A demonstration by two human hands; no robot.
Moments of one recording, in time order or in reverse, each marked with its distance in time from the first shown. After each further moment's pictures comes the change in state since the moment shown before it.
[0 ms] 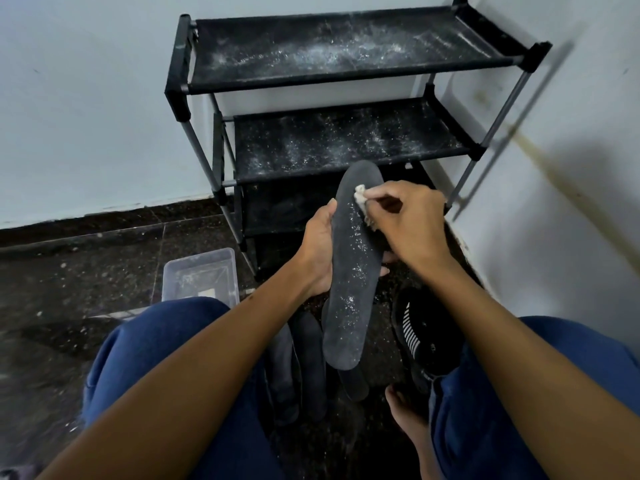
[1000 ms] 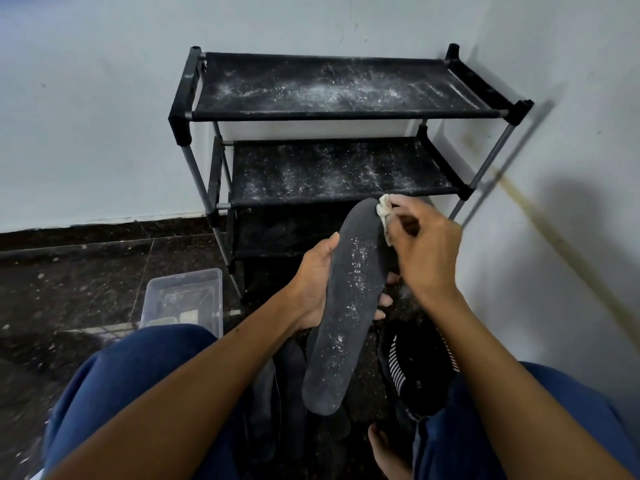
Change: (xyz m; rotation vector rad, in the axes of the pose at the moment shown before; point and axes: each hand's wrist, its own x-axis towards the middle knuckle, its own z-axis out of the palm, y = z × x) left_hand -0.004 0.002 0.005 -0.004 -0.157 -0.100; right_hand 0.014 0.010 -0.015 -0.113 0.182 -0.017
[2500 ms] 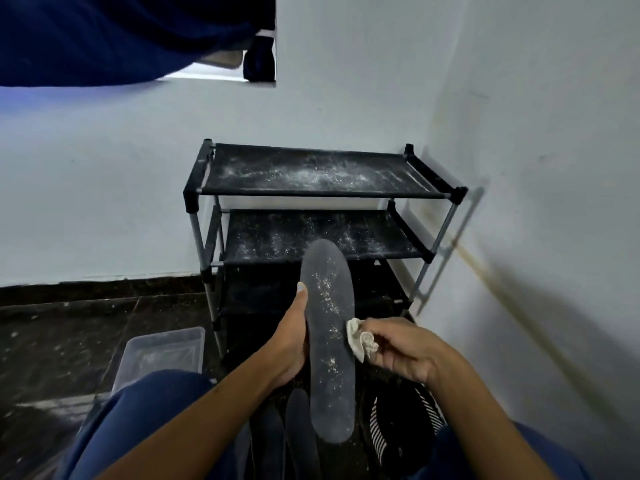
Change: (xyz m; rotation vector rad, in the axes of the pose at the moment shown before) left_hand -0.018 -0.006 0.017 0.147 0.386 0.230; right_hand -0.028 -0.005 -0.044 0.869 -0.732 1.083
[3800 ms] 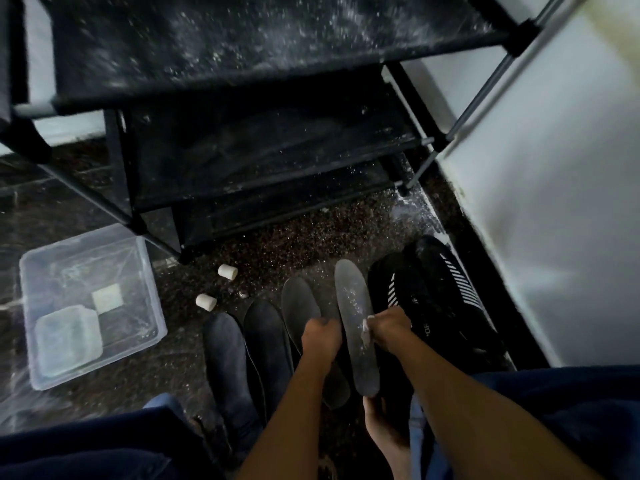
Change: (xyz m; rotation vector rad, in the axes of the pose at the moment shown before) left_hand 0.151 -0.283 -0.070 0.472 0.288 -0.620; right_hand 0.235 0.280 -0.105 -0.531 0.720 0.602
